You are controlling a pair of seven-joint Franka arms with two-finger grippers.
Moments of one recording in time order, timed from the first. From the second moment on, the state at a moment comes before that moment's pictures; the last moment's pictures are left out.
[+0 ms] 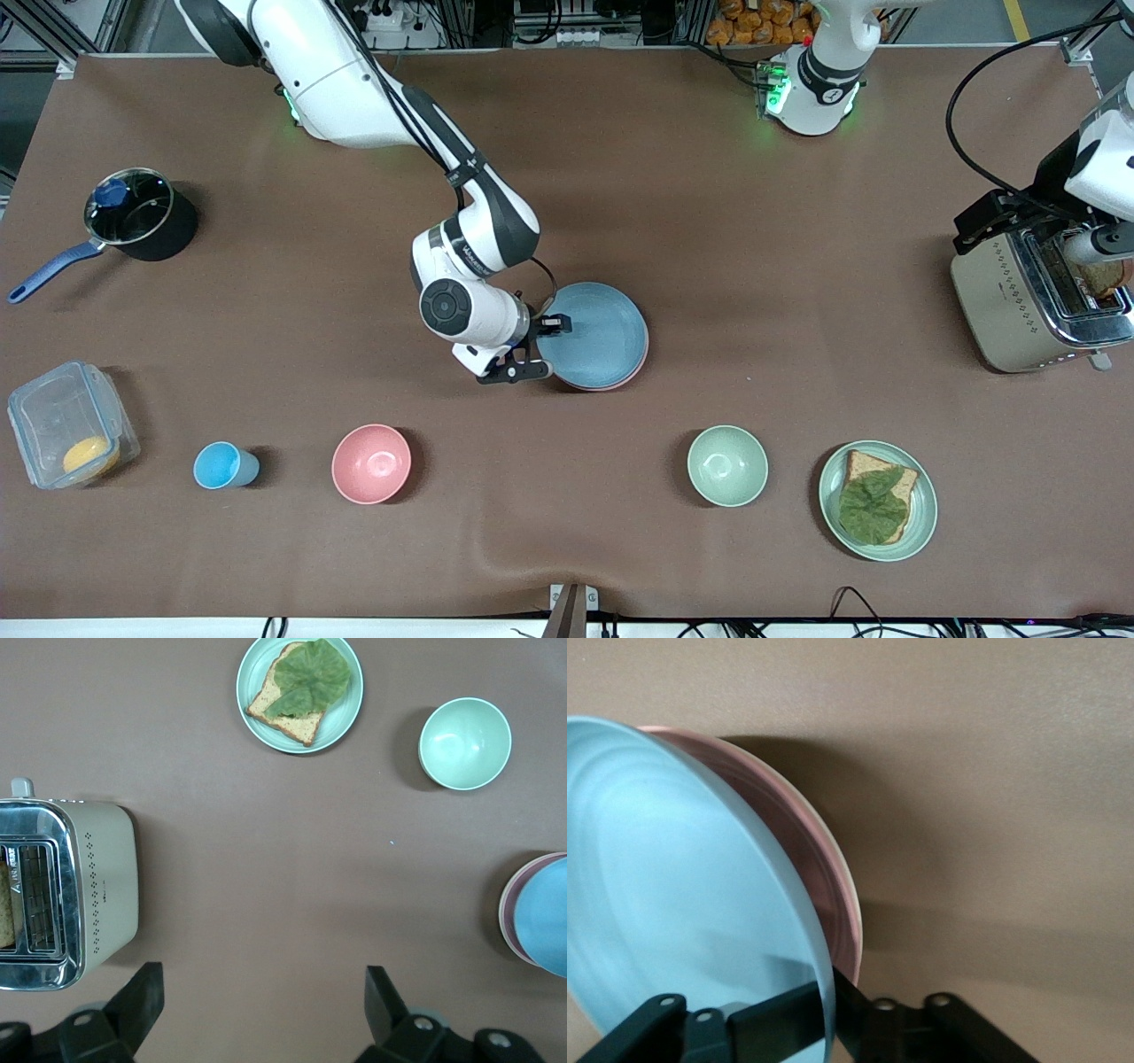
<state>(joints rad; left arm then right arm) 0.02 -0.03 -0.10 -1.63 0.03 1.65 -0.20 0.60 0.77 0.02 -1.47 0.43 2.20 0.29</state>
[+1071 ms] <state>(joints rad) 0.01 -0.03 -0.10 -1.61 0.03 1.62 -0.17 0.55 0.58 -0.17 -1.40 0.29 1.87 0.14</state>
